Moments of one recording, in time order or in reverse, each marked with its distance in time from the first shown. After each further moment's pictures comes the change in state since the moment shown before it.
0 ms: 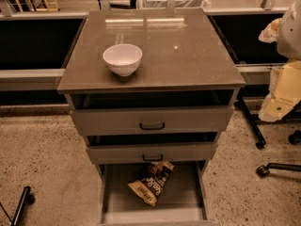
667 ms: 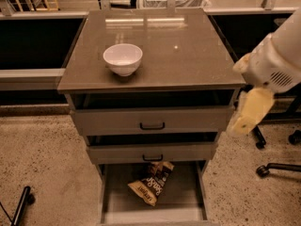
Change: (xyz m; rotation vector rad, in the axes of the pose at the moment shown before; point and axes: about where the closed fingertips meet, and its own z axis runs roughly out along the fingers) arm -0.010 0.011 0.077 -0.122 -0.112 0.063
